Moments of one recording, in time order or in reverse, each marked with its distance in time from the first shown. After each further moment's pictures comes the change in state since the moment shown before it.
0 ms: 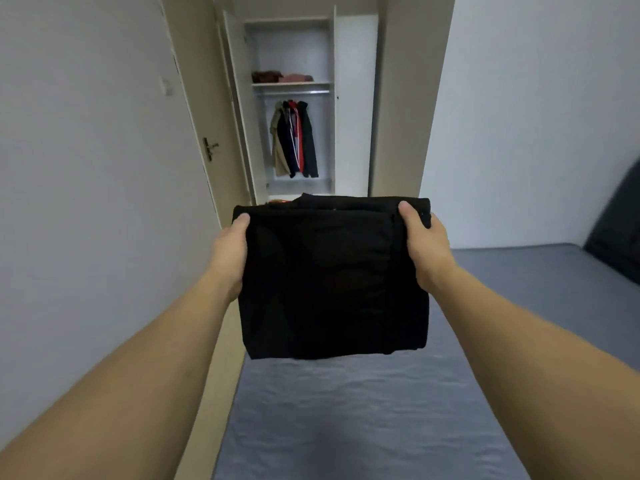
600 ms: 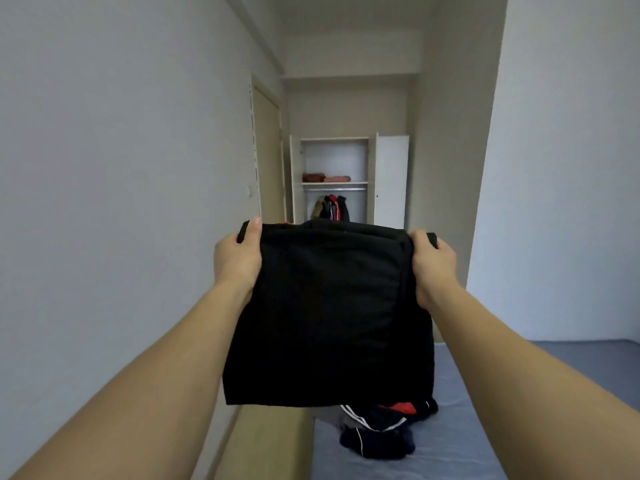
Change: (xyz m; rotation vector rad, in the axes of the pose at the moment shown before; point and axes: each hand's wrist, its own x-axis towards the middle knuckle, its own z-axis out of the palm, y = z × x) left_hand -0.035 0.234 -0.237 0.157 0.308 0.491; right_hand -0.141 -0.159 0.253 0.208 0.097 -0.166
